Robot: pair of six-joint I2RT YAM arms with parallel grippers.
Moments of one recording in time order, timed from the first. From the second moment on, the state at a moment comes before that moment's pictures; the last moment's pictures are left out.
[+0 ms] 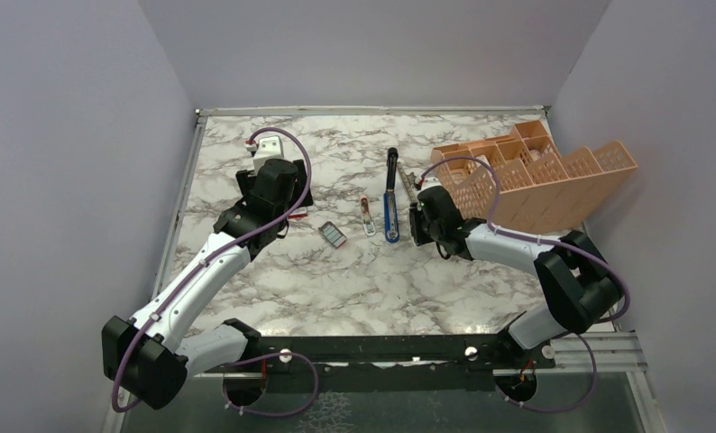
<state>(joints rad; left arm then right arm) -0.50 1.10 0.97 -0.45 -0.53 -0.43 0.61 1.53 0.74 0.01 0.18 0.27</state>
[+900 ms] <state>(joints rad) -0.50 1.10 0.97 -0.45 -0.53 -0.43 0.61 1.49 0.76 -0.10 0.17 0.36</state>
